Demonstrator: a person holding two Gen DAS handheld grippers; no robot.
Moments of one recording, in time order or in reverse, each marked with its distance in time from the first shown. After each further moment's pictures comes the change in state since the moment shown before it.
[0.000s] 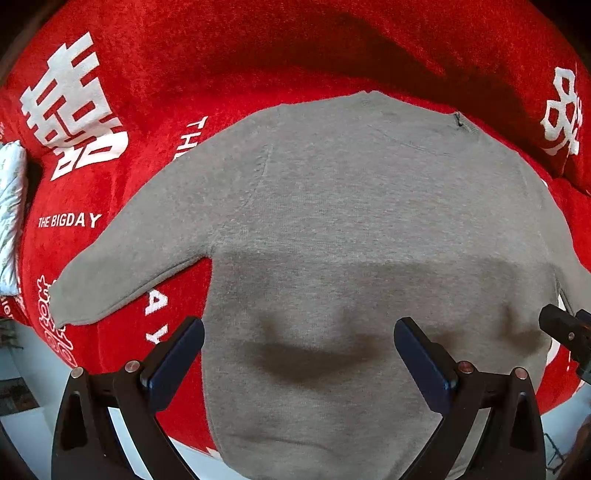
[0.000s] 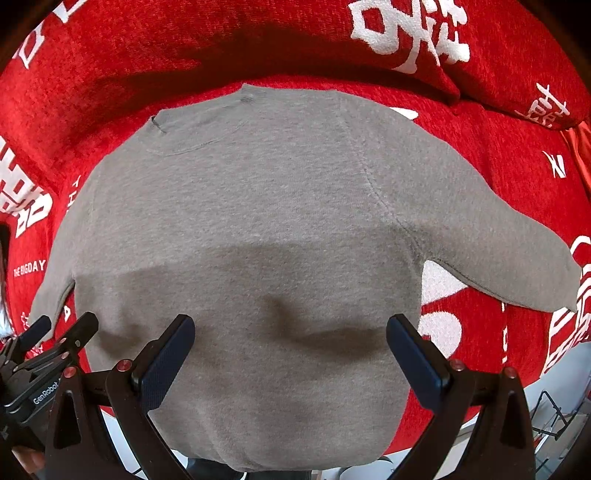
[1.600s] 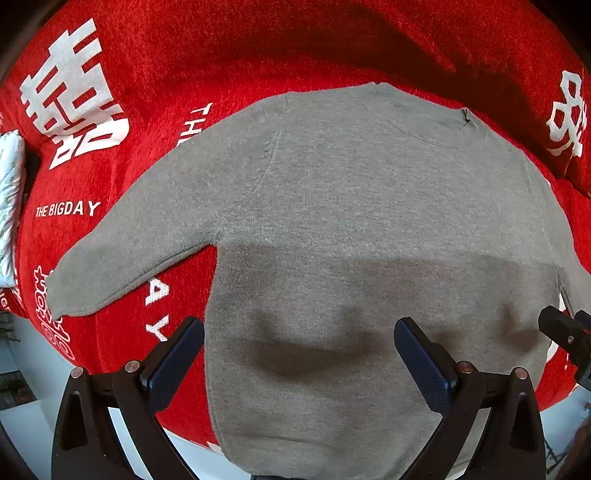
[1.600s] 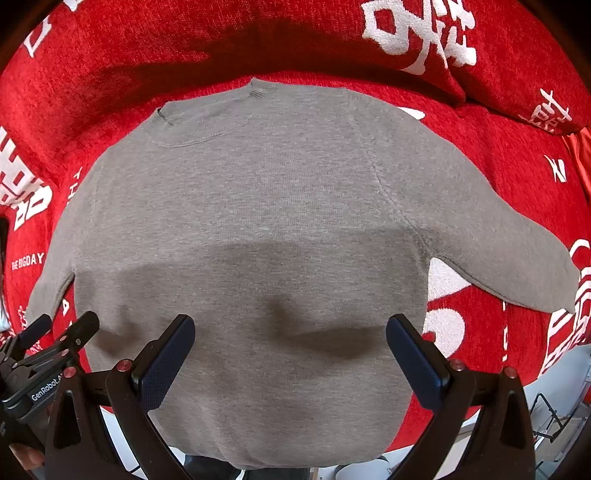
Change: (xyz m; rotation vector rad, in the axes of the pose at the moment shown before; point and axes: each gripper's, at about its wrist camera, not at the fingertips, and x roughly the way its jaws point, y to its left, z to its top) left arm 0.005 0.008 -0.004 -0.014 0.034 -0.012; right arm 0.000 0.009 -0.005 -0.016 0.007 -0.016
